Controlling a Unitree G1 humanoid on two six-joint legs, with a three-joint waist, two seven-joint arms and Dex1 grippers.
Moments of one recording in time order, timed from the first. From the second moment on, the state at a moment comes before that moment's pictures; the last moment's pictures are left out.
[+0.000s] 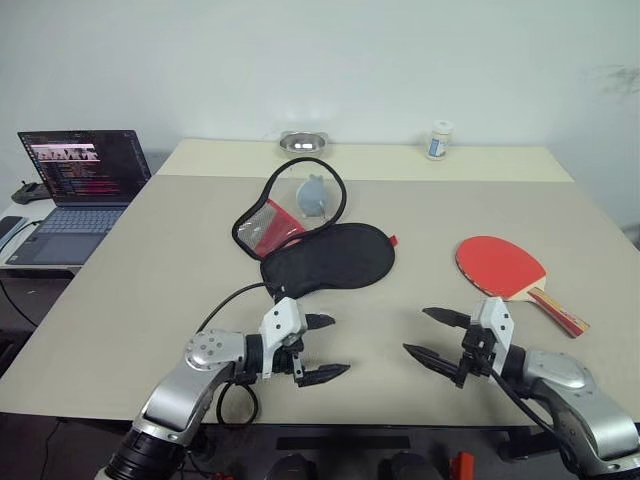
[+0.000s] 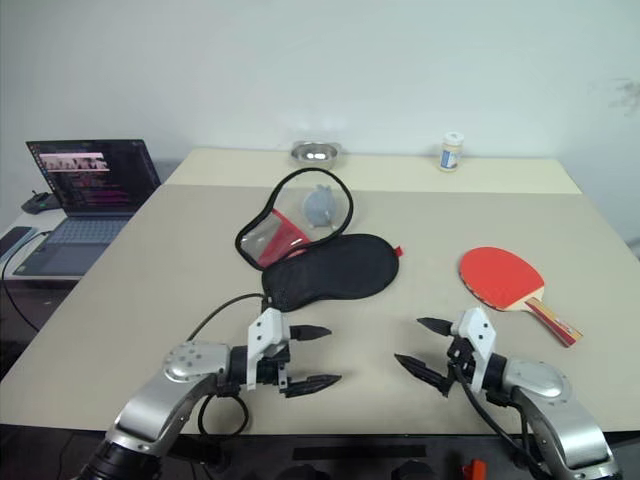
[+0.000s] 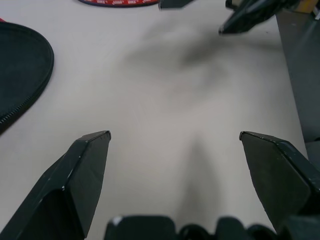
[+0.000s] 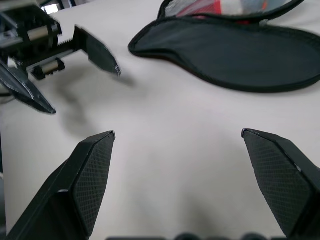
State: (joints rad) left arm -0.17 0.56 -0.19 -0.19 -0.28 0.30 -1.03; right arm 0.03 -0.58 -0.02 -0.36 0.43 0.35 0.83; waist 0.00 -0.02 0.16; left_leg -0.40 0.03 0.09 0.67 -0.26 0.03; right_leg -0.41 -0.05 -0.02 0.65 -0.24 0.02
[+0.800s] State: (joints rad) left arm -0.48 0.58 -0.14 0.16 -0.25 0.24 -1.08; right arm -0.17 -0.63 -0.12 -0.61 0.72 0.63 0.68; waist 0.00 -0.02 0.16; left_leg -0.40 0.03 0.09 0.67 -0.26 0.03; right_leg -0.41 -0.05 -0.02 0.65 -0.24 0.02
